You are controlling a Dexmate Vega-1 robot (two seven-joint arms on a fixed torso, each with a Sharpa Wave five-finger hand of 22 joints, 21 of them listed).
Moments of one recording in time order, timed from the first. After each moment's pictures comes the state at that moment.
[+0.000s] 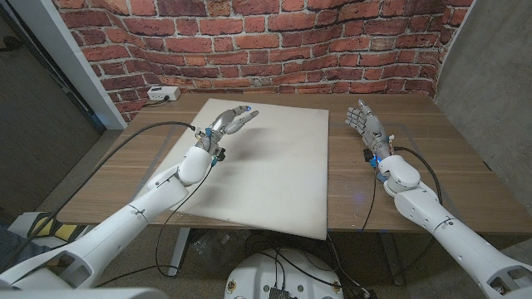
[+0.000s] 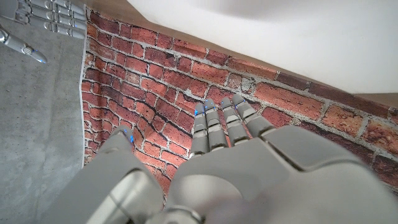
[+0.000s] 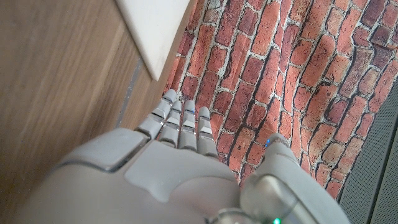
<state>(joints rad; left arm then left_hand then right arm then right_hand) 0.87 0.68 0.50 -1.63 0.20 -0.11 0.30 0.27 -0.08 0.43 0.04 0.21 0.33 0.06 0.25 0.18 0.36 0.00 0.24 0.19 0.27 0.01 0.21 0.18 0.21 0.00 0.22 0.18 -0.95 -0.57 -0.34 -1.41 0.57 0.35 -0.07 0.18 -0.01 0.33 -0.07 0.18 0.27 0.12 0.20 0.19 0.29 0.15 0.21 0.19 0.20 0.12 0.19 0.18 0.23 0.01 0.37 0.17</state>
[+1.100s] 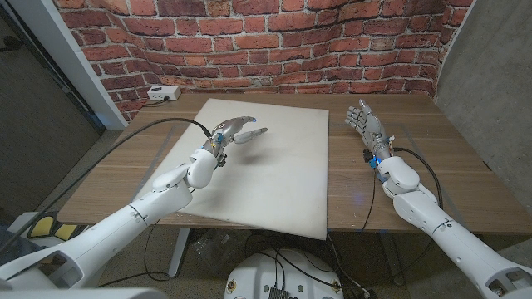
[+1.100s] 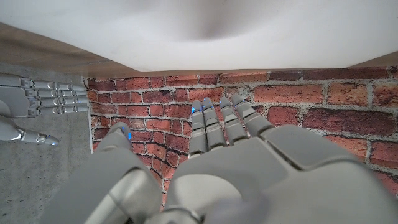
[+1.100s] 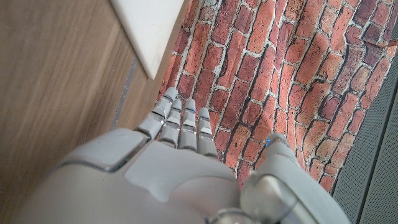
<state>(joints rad) 0.86 0.74 0.60 -1.76 0.47 0.14 0.25 0.29 -0.08 0.43 0.03 0.21 0.38 0.04 0.25 0.18 0.38 -0.02 0.24 0.19 0.27 0.00 0.20 0.18 0.20 0.01 0.21 0.18 -0.96 -0.56 -0.33 -1.41 0.57 0.38 -0.08 0.18 -0.01 0.33 -0.09 0.18 0.27 0.12 0.20 0.19 0.31 0.15 0.22 0.19 0.21 0.12 0.19 0.18 0.26 0.01 0.37 0.17</state>
